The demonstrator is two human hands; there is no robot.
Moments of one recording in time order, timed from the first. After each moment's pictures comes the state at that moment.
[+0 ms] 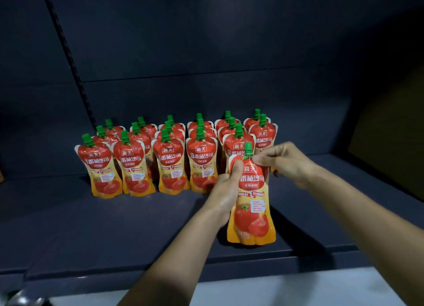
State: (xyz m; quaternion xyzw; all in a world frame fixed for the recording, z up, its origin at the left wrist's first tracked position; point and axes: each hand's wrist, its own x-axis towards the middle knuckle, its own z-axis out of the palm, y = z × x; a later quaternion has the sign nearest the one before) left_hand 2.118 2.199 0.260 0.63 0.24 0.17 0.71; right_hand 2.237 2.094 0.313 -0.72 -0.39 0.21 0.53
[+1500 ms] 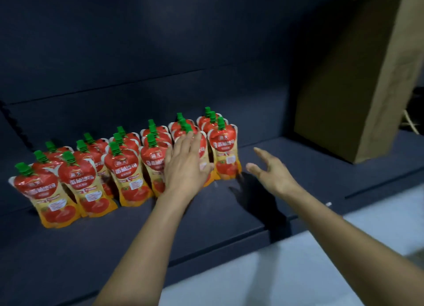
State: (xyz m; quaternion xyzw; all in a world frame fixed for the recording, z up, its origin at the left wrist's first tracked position) left_hand 2.139 2.210 0.291 0.95 0.18 0.27 0.02; right_hand 2.263 2.031 0.241 -0.82 -0.28 0.04 0.49
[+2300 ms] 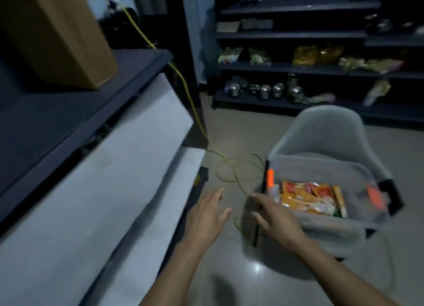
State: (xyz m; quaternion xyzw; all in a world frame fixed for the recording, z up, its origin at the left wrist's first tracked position) left_hand 2.022 1.781 0.048 0.93 -0.27 -0.10 0.23; right_hand 1.935 1.596 0.019 -0.94 0.12 0.00 0.32
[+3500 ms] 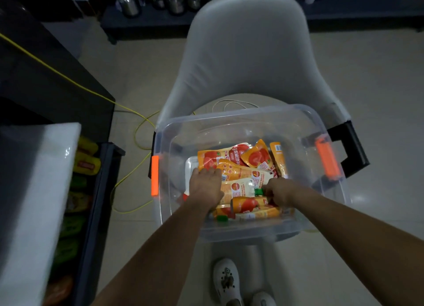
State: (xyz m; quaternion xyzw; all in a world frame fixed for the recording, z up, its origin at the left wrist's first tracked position) left_hand 2.078 1.400 -0.271 0.85 -0.45 -0.27 -0.11; right_hand 1.937 1.241 -0.262 -0.85 0.25 0.41 0.21
